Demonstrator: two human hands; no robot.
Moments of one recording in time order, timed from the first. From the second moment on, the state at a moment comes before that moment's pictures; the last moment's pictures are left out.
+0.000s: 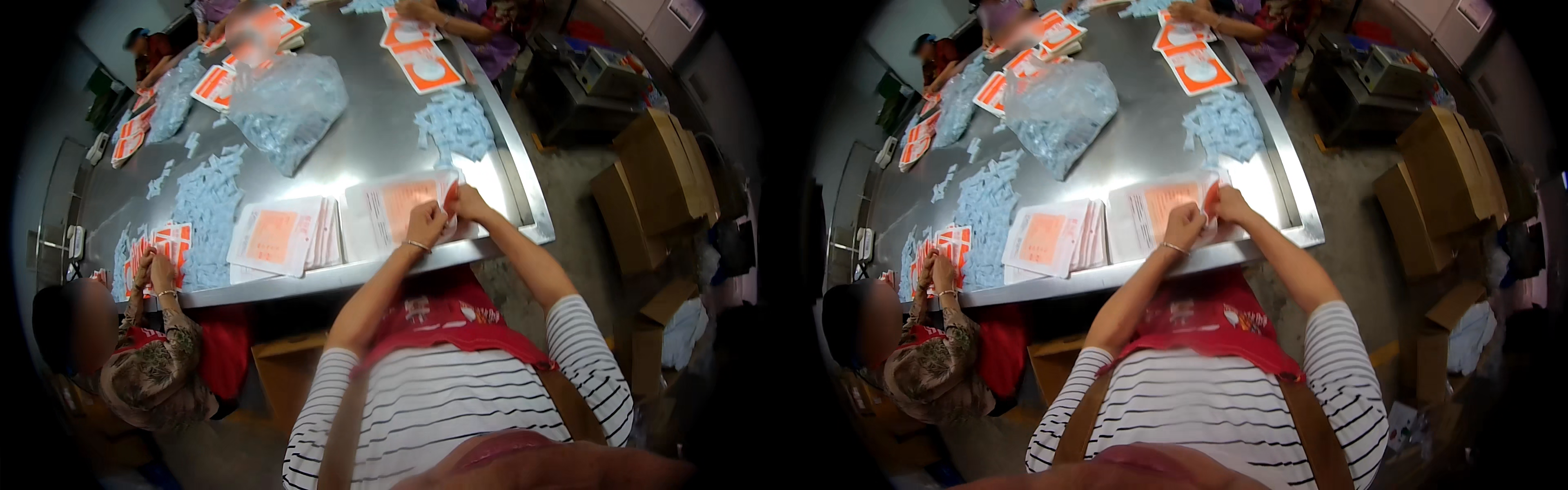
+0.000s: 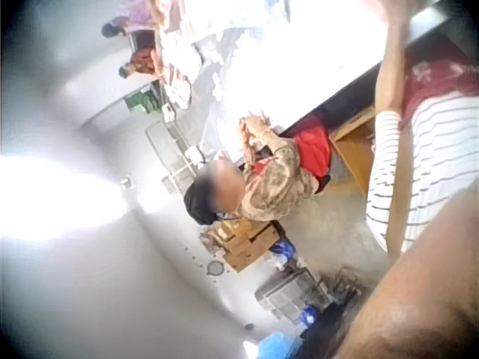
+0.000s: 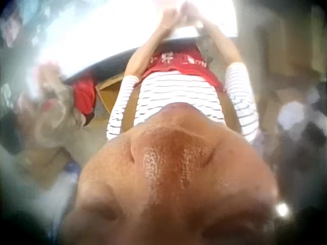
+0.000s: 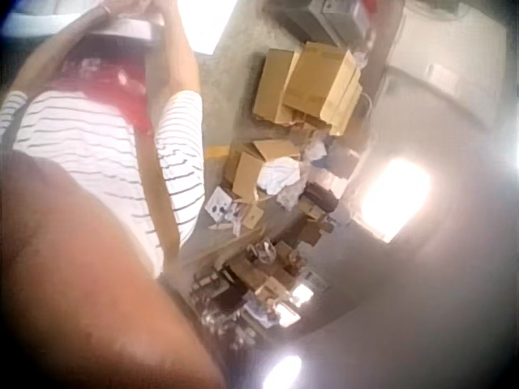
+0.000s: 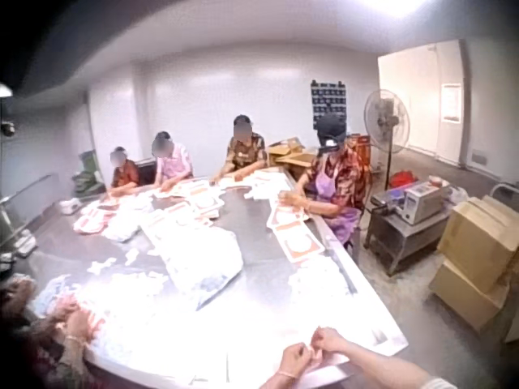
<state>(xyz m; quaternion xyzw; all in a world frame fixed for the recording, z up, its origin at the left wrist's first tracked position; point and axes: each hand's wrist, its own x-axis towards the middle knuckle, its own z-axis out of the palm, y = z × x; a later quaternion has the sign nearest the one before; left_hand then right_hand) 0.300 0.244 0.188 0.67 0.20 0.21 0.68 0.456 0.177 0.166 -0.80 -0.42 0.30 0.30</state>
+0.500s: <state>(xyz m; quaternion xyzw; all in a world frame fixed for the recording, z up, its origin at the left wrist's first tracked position) 0.289 0.252 0.175 0.65 0.26 0.24 0.68 0.516 0.253 0.161 -0.92 -0.30 0.01 0.24</state>
